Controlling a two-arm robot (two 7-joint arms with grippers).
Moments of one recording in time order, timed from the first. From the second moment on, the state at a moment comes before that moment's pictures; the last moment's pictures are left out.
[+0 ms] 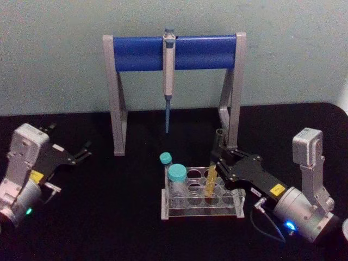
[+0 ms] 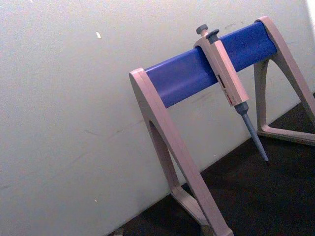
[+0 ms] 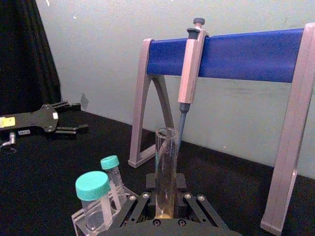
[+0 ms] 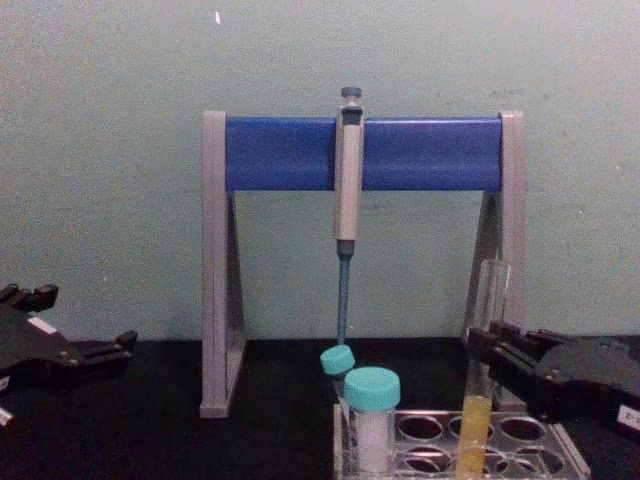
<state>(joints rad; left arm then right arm) -0.20 0.60 0.45 -1.41 -0.25 -0.12 0.03 0.10 0.38 -0.33 -1.48 0.43 -0.12 0.45</state>
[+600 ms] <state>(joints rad) -0.20 0.60 0.45 -1.41 -0.25 -0.12 0.03 0.10 0.38 -0.34 -1.48 0.42 -0.12 0.45</state>
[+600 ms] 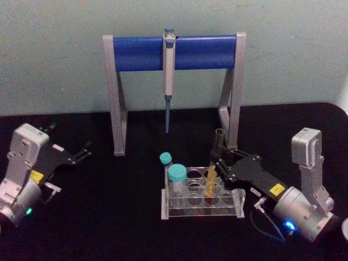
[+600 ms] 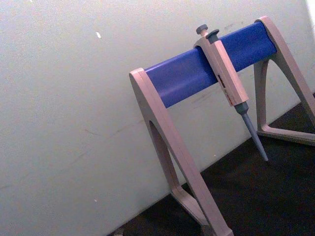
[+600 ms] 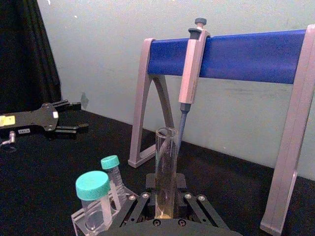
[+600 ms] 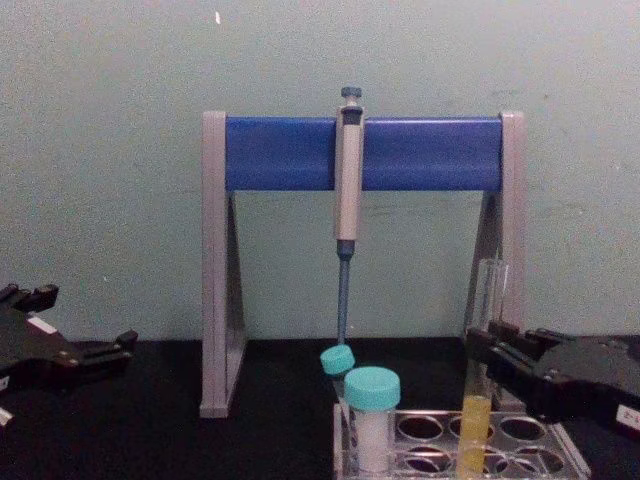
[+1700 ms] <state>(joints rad) -0.20 0.60 0.45 -1.41 -0.25 -0.12 0.03 0.10 0.38 -0.34 -1.48 0.43 -0.12 0.45</state>
